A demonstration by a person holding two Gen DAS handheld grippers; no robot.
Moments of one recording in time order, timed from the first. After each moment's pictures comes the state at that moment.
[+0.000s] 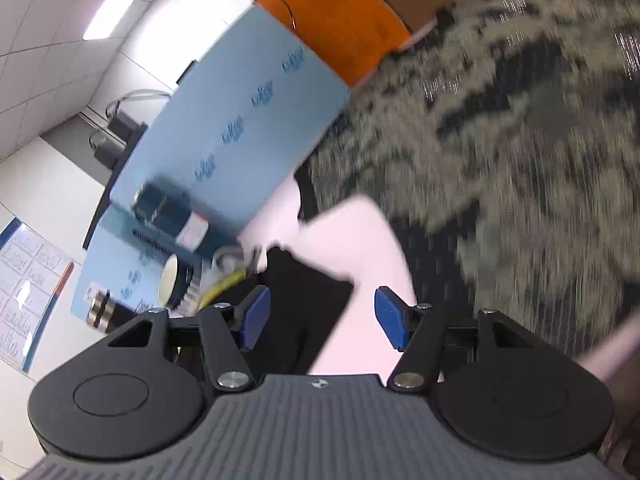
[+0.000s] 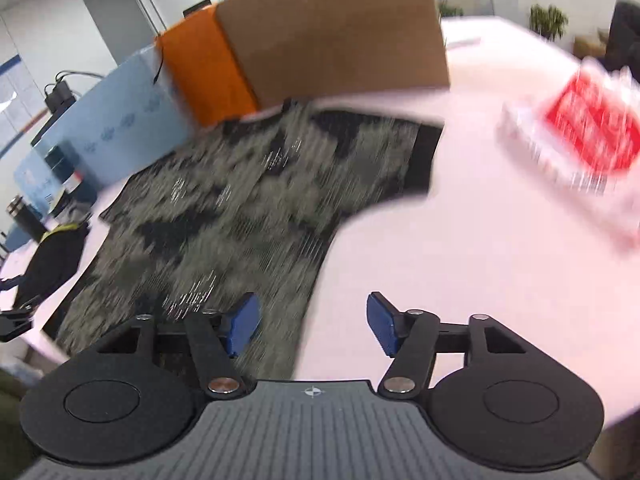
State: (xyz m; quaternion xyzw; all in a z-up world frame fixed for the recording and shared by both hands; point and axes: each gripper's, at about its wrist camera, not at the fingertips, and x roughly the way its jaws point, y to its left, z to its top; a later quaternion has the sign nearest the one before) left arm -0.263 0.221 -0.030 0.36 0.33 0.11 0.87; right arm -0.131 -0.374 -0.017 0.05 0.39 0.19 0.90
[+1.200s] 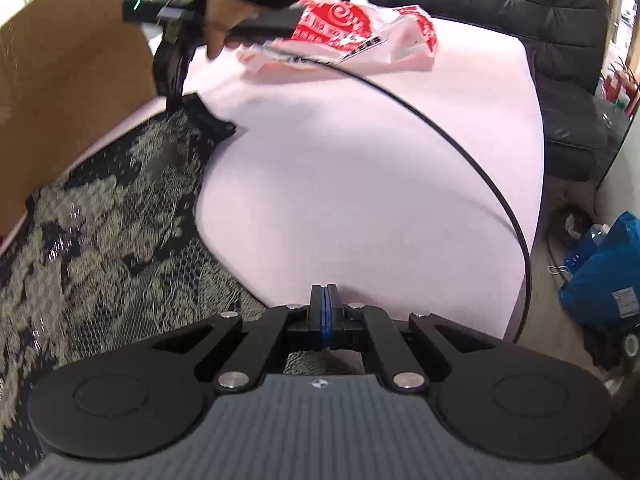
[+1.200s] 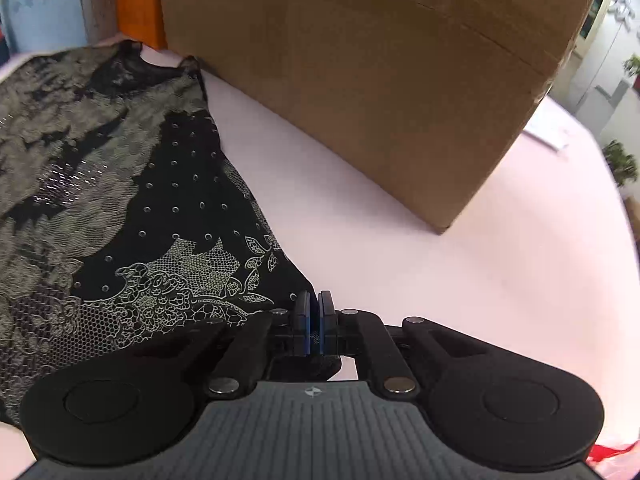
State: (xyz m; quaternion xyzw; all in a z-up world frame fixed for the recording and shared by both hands) left arm -0.140 -0.164 -0.079 0.25 0.37 -0.33 0.83; right arm 0.211 -0.364 -0.116 -0.22 0.41 0.23 0.85
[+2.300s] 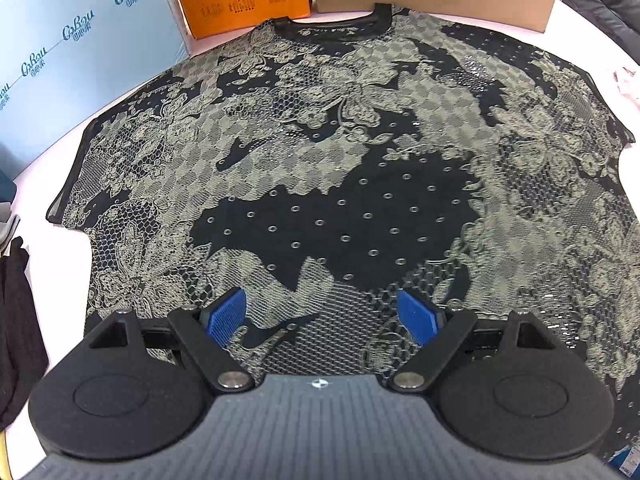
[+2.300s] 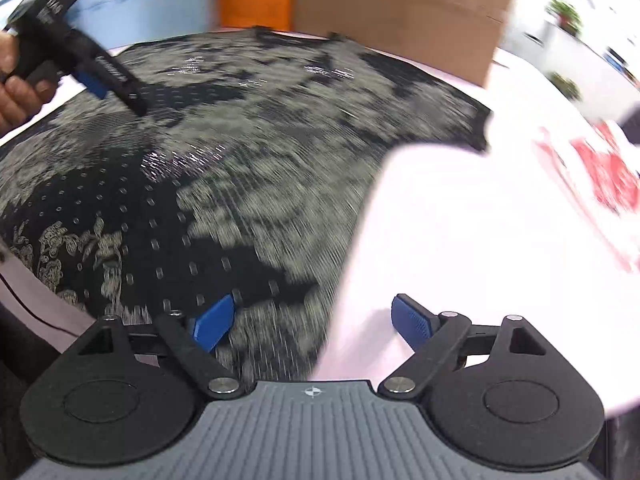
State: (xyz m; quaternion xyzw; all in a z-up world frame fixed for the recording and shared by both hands) left arm -0.078 0.124 -0.059 0.06 0.51 0.00 0.86; right arm -0.227 -0.251 -0.116 -0.10 0.42 0.13 0.89
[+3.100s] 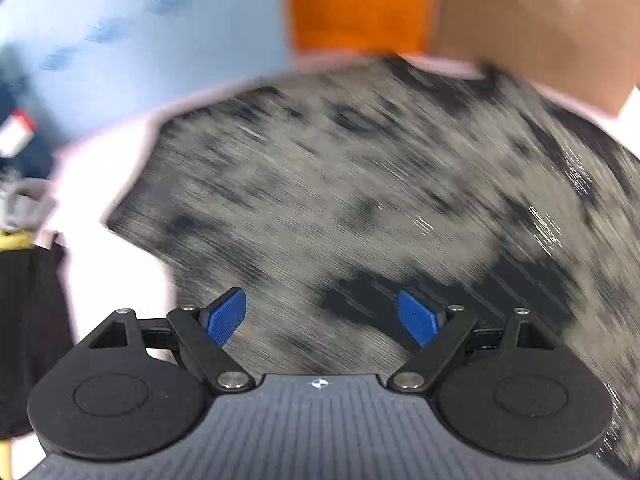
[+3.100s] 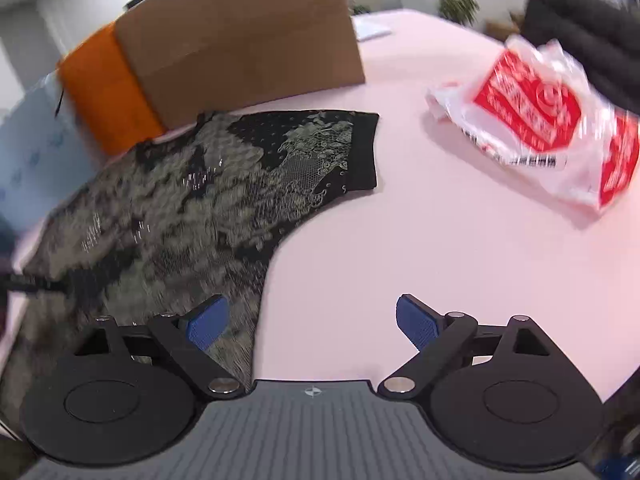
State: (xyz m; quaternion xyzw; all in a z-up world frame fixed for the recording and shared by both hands) left arm -0.039 0.232 -0.042 -0.01 0.47 0.10 0.88; right arm -0.112 -0.355 -0.074 0.19 0.41 0.06 0.89
